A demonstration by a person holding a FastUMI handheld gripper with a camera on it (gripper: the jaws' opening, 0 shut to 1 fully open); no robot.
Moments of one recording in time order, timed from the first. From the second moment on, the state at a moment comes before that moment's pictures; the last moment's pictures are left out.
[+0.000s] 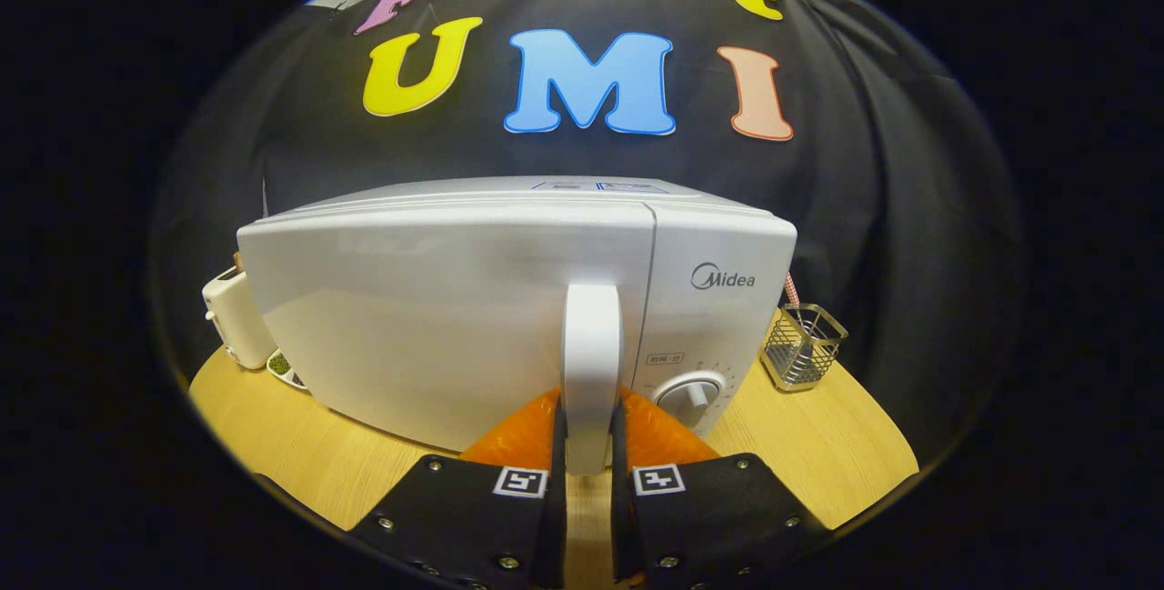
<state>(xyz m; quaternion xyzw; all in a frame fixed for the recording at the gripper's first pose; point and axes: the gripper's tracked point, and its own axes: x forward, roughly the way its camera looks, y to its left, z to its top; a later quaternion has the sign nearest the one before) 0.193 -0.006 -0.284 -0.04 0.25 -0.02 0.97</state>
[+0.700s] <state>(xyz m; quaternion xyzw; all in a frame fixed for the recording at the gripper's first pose) 0.188 -0.004 -0.279 -0.03 0.24 -0.03 0.97</state>
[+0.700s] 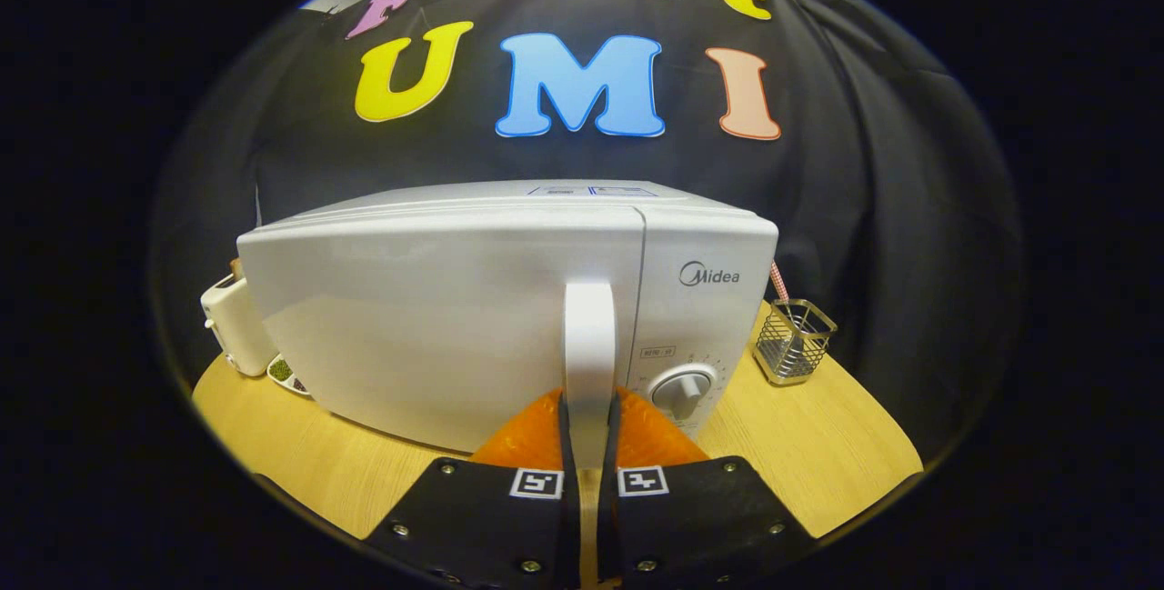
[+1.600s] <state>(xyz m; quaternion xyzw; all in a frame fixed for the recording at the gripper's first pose) 0.095 0.024 -0.271 -0.06 0.24 -0.04 0.97</state>
